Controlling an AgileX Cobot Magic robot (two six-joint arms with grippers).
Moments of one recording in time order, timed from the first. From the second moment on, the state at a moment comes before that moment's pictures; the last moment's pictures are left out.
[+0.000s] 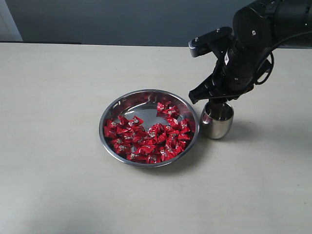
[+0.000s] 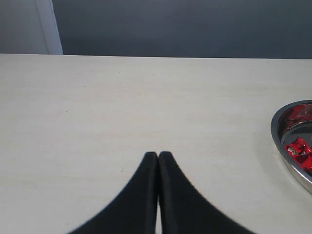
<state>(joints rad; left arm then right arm) 0.10 0.10 0.00 0.00 0.24 -0.06 0.48 1.75 -1.21 -0.20 0.82 0.14</state>
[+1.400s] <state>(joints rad) 0.10 0.10 0.00 0.00 0.24 -0.06 0.58 2.24 -1.52 0.60 0.55 -0.57</state>
